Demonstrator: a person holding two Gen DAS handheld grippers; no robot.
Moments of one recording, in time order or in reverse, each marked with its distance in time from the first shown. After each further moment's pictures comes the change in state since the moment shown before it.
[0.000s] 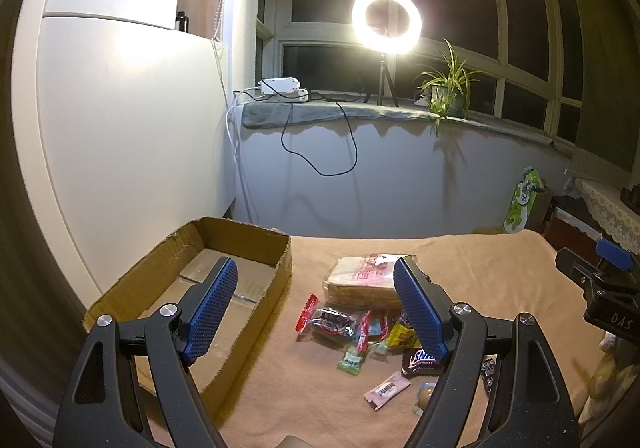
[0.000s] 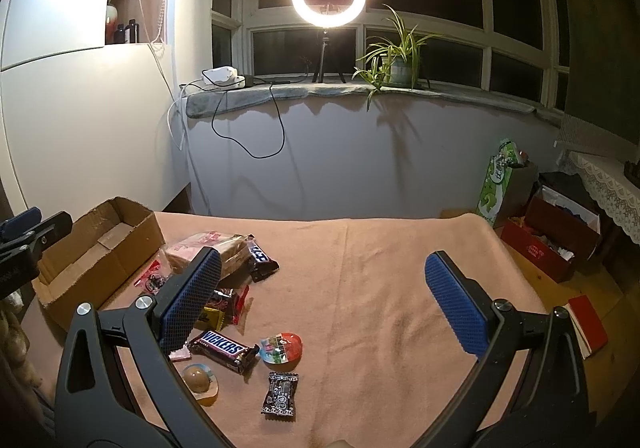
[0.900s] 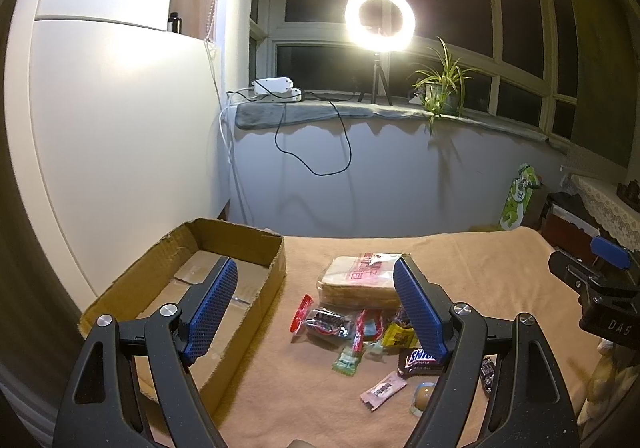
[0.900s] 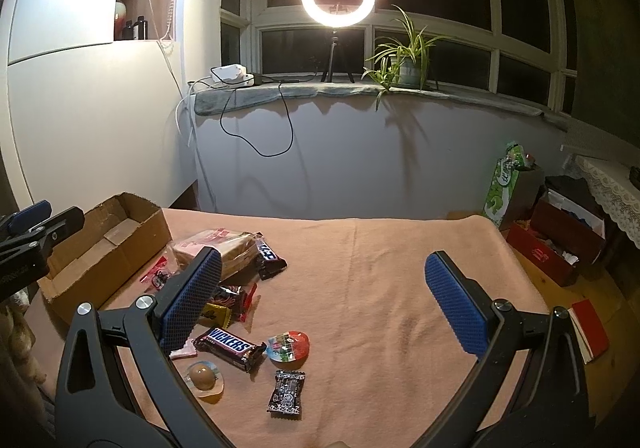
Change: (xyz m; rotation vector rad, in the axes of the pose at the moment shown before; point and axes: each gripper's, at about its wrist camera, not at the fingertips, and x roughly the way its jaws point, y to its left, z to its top) left arm 0.000 -0.006 -0.002 0.009 0.001 -0.015; right arm 0.000 0.006 0.001 -0.019 0.006 0.026
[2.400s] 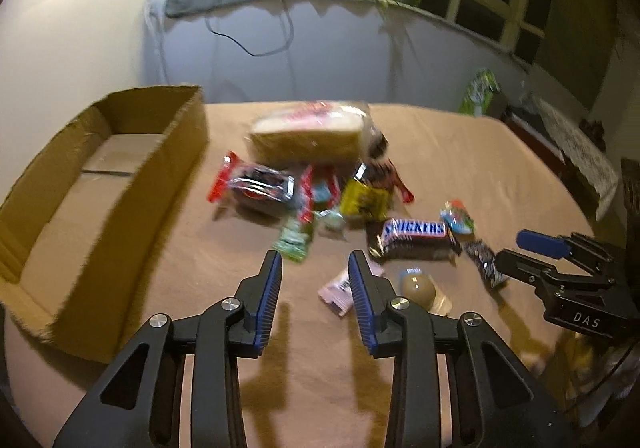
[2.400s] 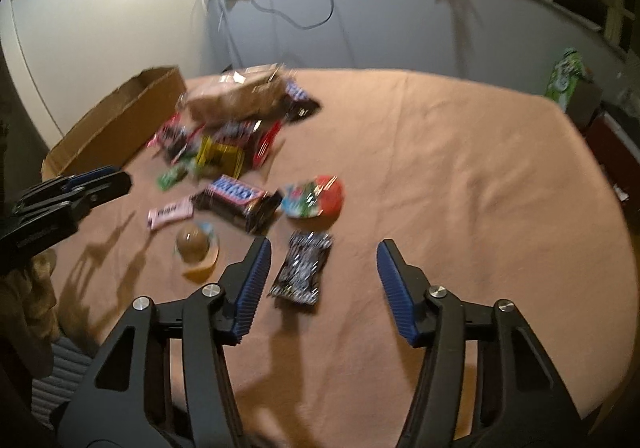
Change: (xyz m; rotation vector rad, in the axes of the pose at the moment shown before) left arm 0.059 -0.014 -0.078 0.068 0.379 -0.231; right arm 0.056 -0.001 -0.099 -0.007 0.411 0.202
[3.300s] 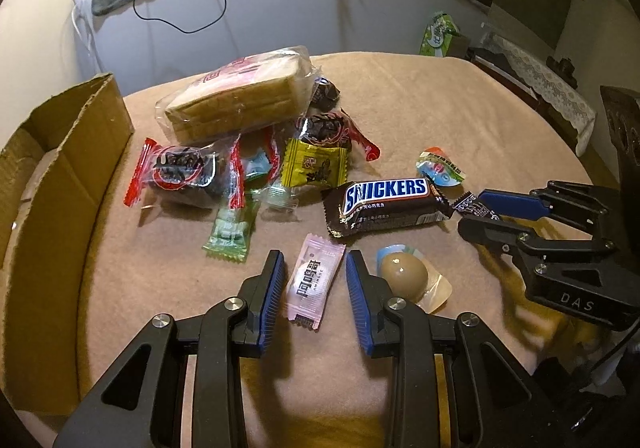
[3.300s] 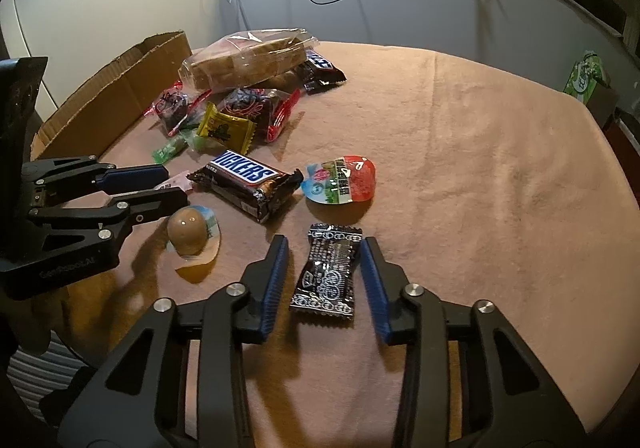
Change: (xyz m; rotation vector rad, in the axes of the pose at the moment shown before) left arm 0.036 -0.016 0.000 0.164 0.120 -0.097; right arm 0.029 0.014 0.002 -0.066 0.058 -0.015
